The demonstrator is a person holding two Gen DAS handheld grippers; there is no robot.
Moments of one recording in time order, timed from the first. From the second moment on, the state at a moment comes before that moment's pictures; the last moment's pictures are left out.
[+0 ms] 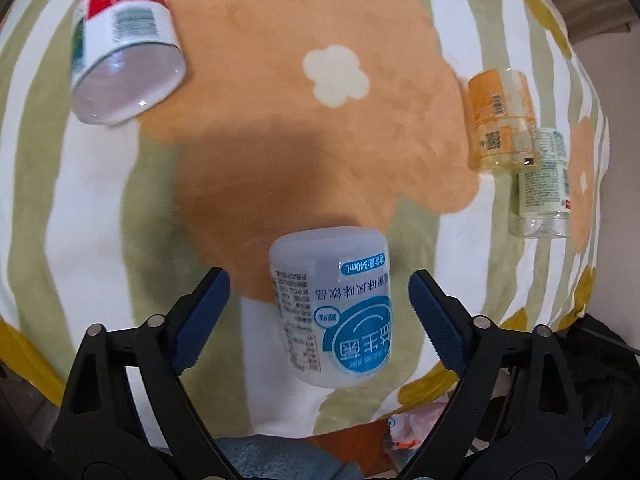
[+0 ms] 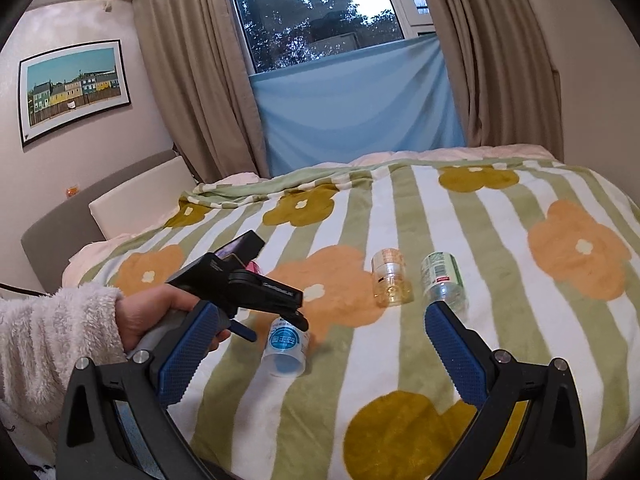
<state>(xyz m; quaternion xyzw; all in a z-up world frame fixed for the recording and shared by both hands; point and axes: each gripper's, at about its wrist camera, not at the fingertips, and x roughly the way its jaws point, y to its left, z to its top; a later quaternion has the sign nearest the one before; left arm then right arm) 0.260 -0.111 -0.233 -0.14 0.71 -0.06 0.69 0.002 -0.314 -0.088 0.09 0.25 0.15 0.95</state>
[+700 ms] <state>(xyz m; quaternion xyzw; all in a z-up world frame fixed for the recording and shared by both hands) 0.236 -0.103 -0.176 -0.10 0.50 -0.15 0.85 0.018 -0.310 -0.097 0.14 0.27 0.19 0.93</state>
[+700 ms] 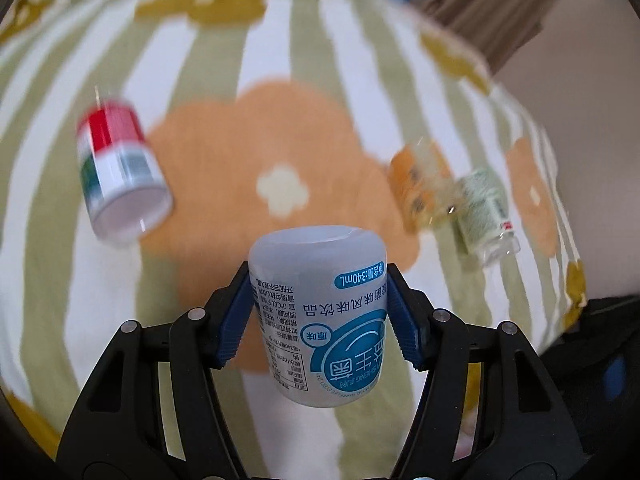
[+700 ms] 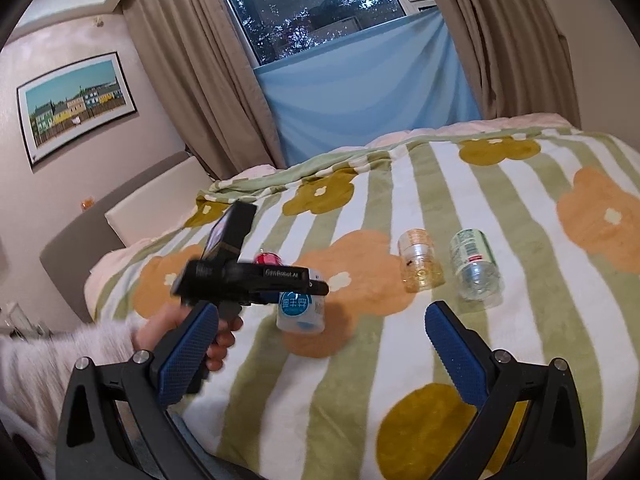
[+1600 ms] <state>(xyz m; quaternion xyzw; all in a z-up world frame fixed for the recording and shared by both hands) 0.179 -0.108 -0.210 0.01 0.51 -0.16 0.84 0.016 -0.289 -0.096 0.13 0.29 0.22 0.92</state>
